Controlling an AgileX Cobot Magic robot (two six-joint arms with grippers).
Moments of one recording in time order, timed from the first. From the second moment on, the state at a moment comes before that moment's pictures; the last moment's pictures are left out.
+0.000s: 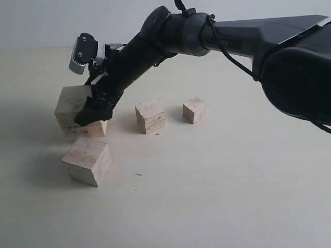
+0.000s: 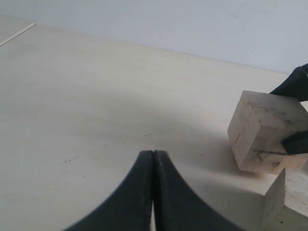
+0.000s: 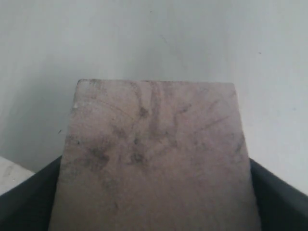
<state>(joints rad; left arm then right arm) 0.01 0.01 0.00 0.06 0.37 -0.21 0.77 2.44 -1.98 0.91 0.91 -1.47</state>
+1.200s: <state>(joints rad) 0.01 0.01 0.00 0.06 0.37 -0.21 0.78 2.45 -1.98 0.77 0.85 -1.33</state>
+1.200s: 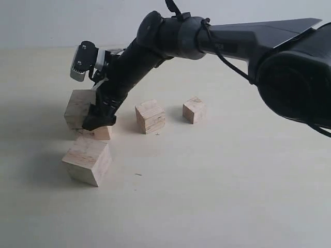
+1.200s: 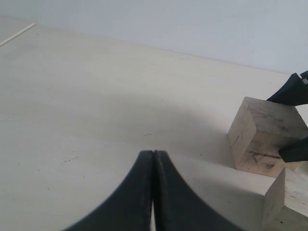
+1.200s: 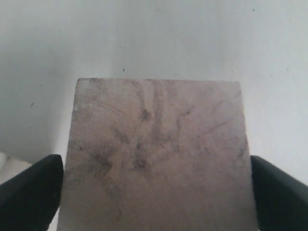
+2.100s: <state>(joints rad) 0.01 0.01 0.00 0.06 0.37 -0.21 0.86 2.20 -1.99 0.53 1.21 -0.72</state>
